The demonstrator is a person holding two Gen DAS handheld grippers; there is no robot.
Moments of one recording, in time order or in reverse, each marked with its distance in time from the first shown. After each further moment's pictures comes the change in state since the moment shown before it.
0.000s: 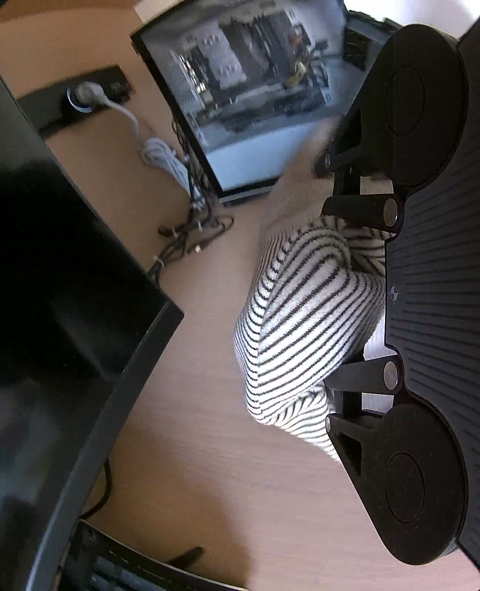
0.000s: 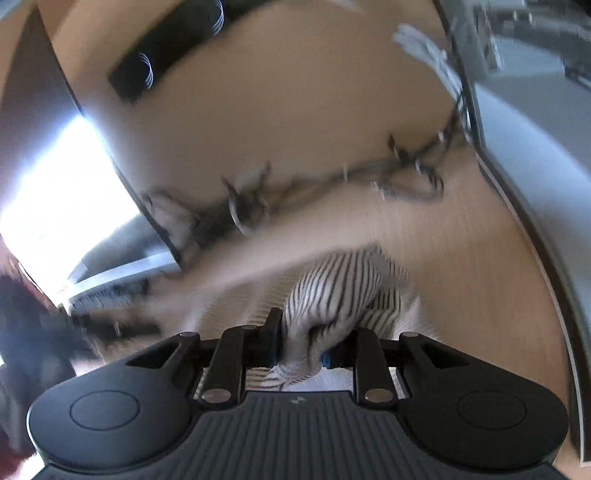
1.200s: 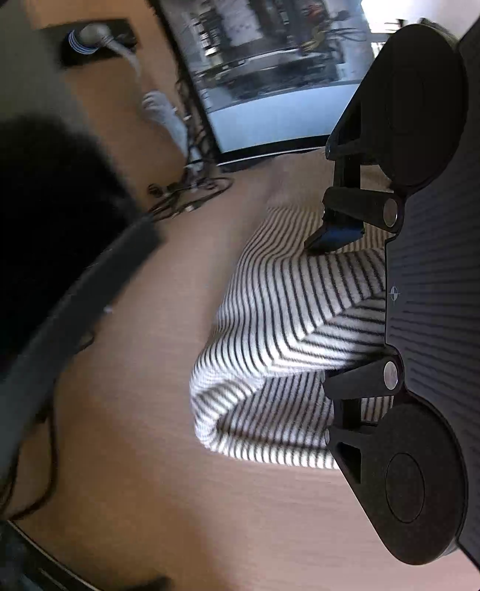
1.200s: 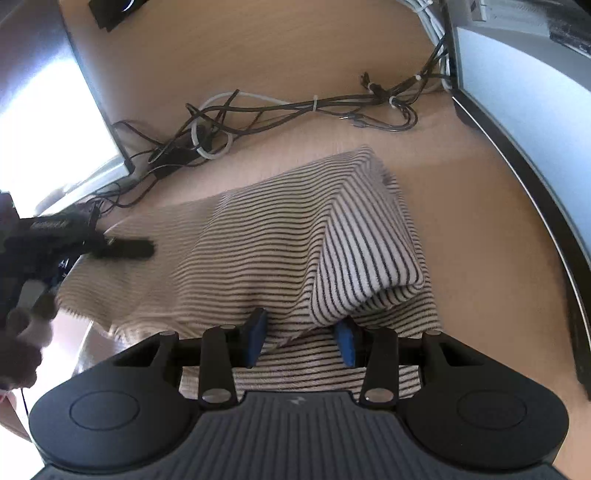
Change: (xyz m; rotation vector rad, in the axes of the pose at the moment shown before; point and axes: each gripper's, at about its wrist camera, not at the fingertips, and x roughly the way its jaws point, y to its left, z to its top) left arm 0.074 0.048 0.029 -0.086 0.073 0.043; right arm 0.035 -0.005 -0.059 -0.052 0.136 -0.159
